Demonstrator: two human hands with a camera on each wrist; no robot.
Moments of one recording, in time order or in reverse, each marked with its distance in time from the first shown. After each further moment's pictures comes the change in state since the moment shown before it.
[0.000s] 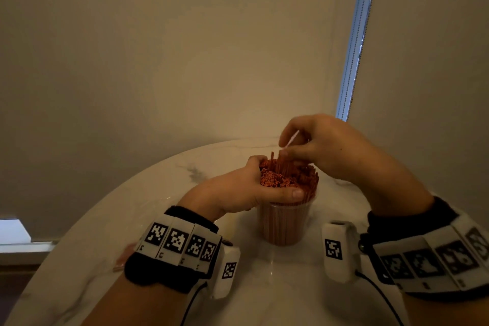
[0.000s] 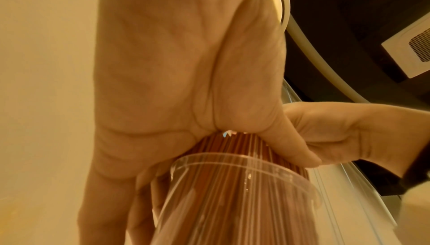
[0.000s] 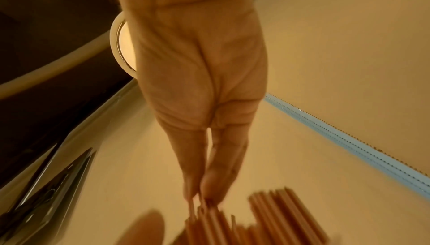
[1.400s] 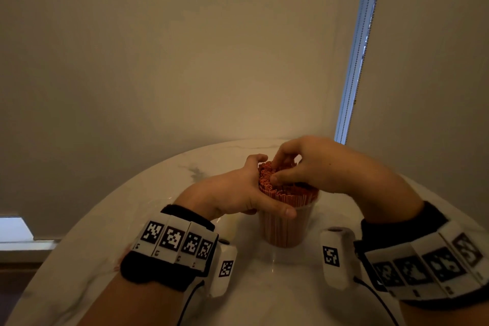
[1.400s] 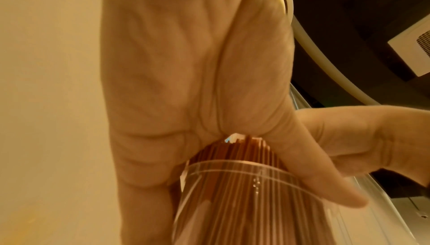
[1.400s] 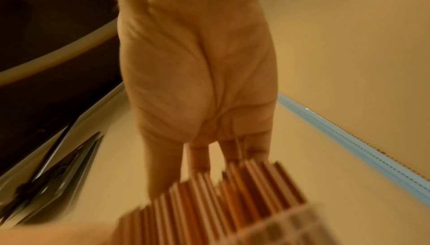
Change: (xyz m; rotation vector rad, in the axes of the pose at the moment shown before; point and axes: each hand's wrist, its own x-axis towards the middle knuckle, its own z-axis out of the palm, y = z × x) left_hand -0.002 -0.005 -0.007 -0.021 -0.092 -0.040; right_hand 0.002 0.002 0.017 -0.199 -0.215 0.078
